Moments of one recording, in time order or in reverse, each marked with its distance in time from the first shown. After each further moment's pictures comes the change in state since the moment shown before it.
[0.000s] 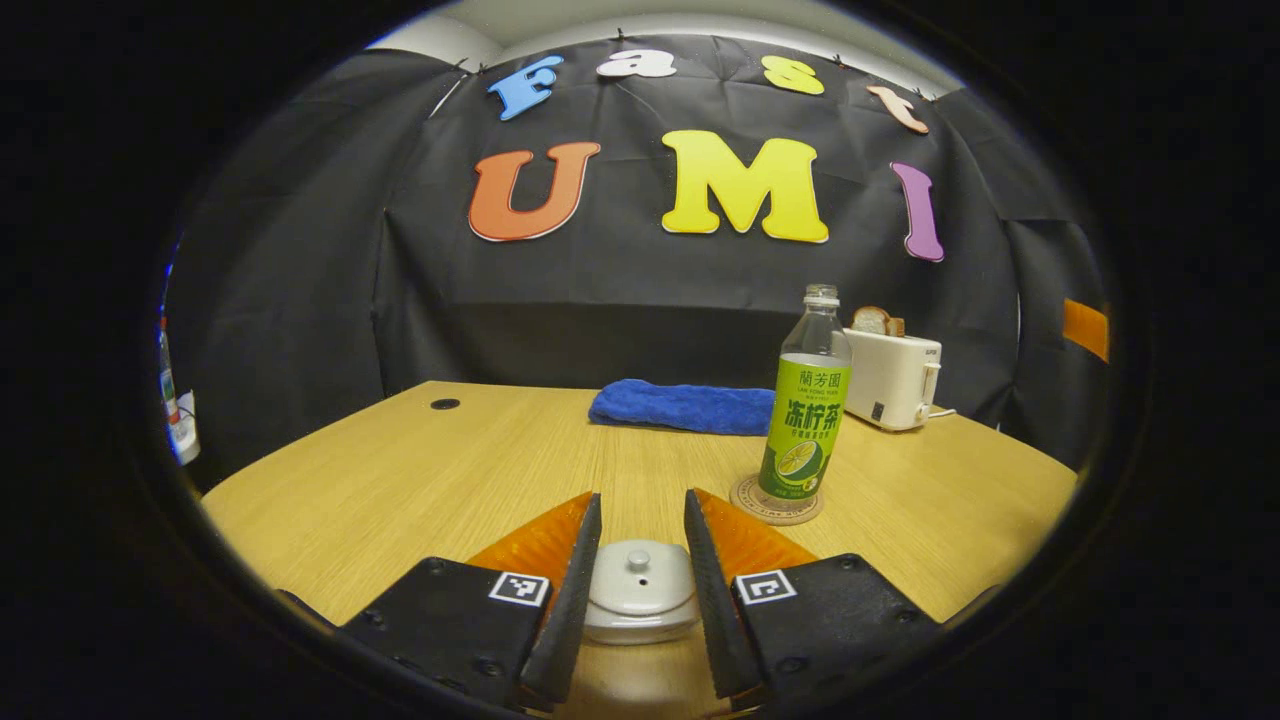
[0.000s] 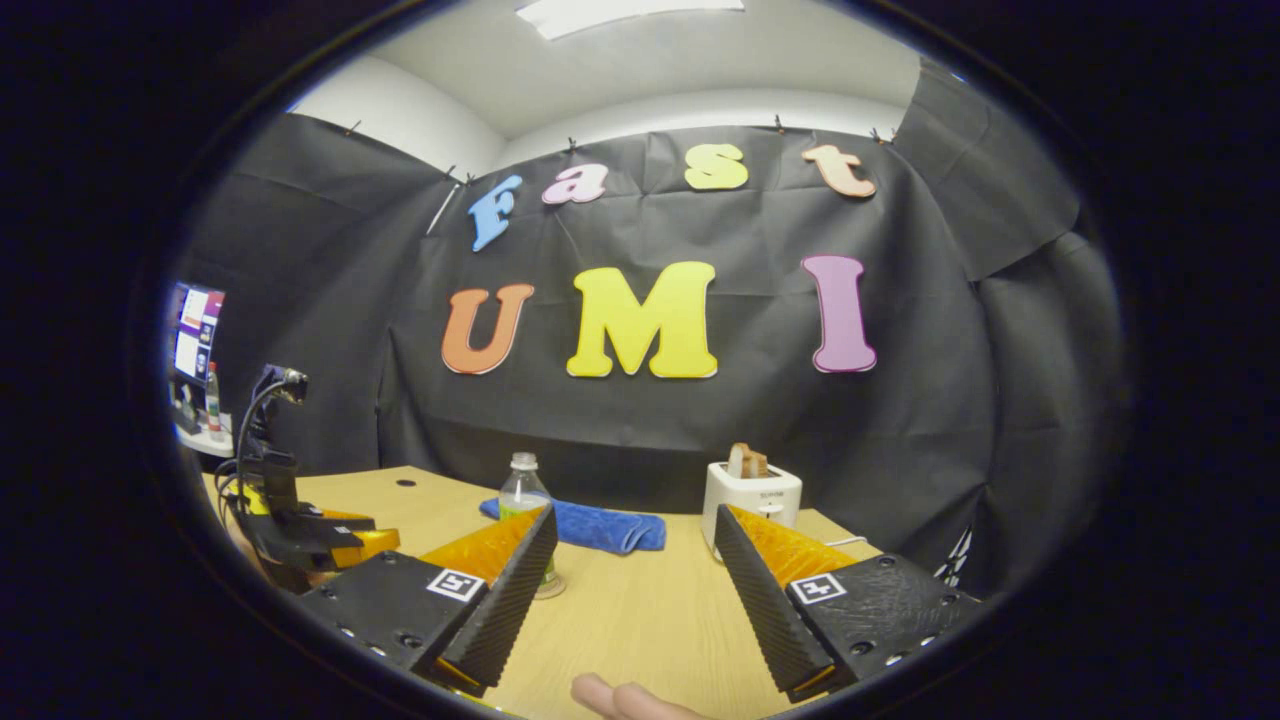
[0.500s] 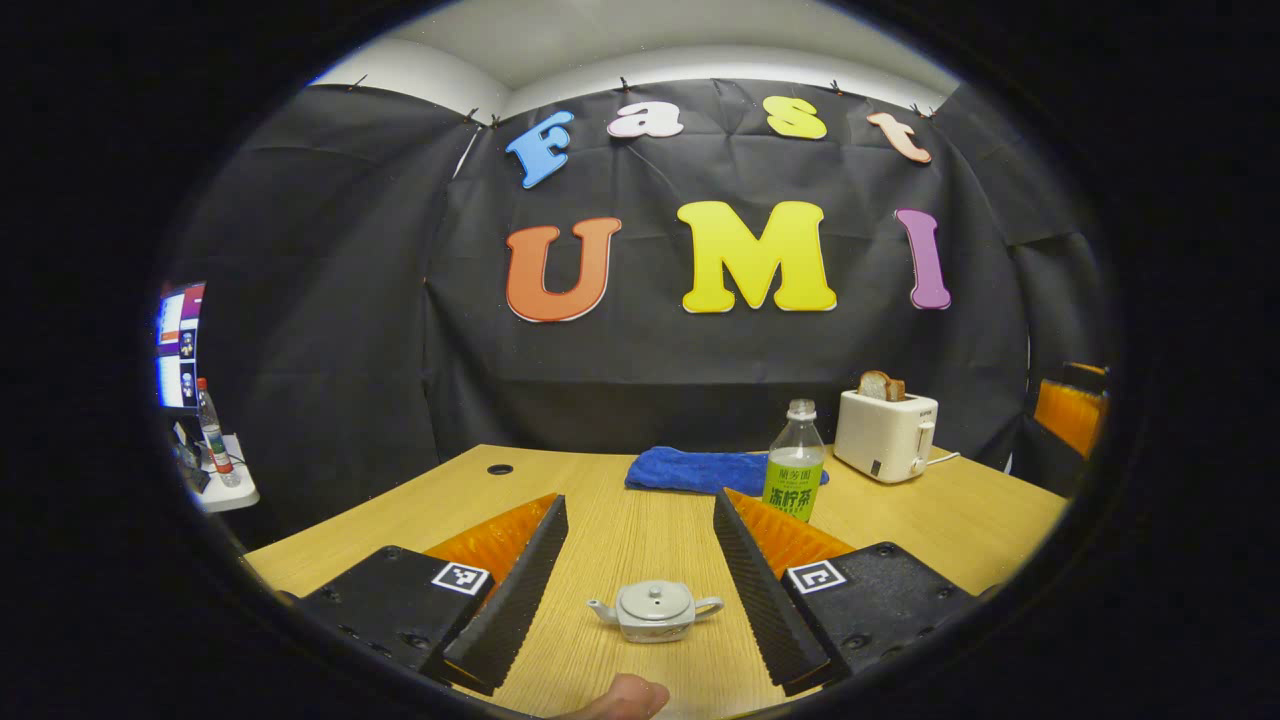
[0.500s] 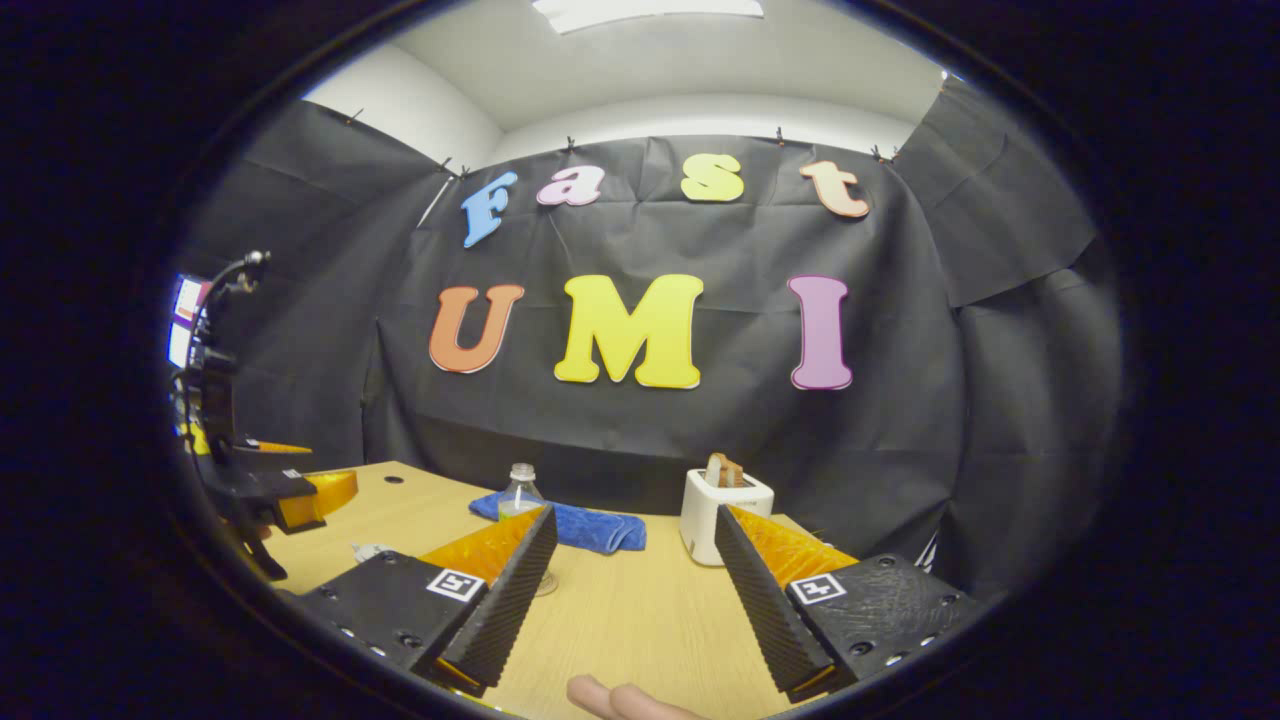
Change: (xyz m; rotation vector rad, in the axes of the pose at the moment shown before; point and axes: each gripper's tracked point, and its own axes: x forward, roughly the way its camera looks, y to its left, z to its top) left arm -0.090 0.003 0.100 0.000 -0.135 0.082; right arm -0.037 0.008 0.033 -0.038 0.026 -0.069
